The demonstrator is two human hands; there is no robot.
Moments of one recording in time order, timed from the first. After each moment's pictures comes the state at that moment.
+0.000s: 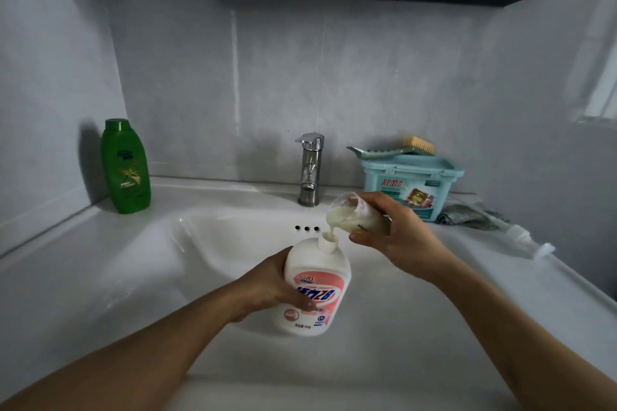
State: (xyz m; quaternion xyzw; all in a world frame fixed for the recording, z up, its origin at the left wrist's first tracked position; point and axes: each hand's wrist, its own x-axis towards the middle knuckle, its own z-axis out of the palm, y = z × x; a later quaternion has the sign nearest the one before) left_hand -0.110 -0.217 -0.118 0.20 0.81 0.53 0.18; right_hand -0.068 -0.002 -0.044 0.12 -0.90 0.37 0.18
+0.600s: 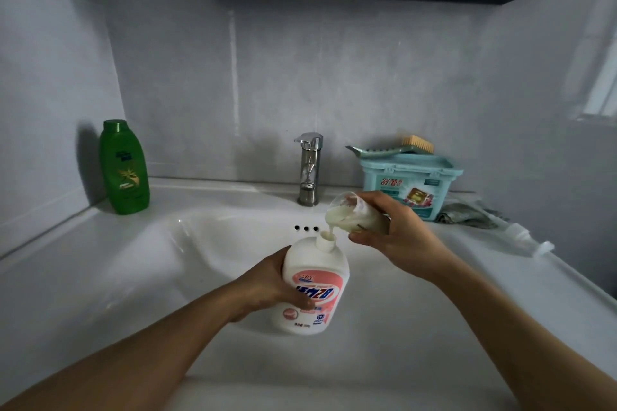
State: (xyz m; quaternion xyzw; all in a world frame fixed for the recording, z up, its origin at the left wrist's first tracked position) left_hand -0.109 -0.217 -0.116 0.19 0.81 0.53 0.18; right_hand -0.068 -0.001 -0.044 0.13 -0.90 0.36 0.19
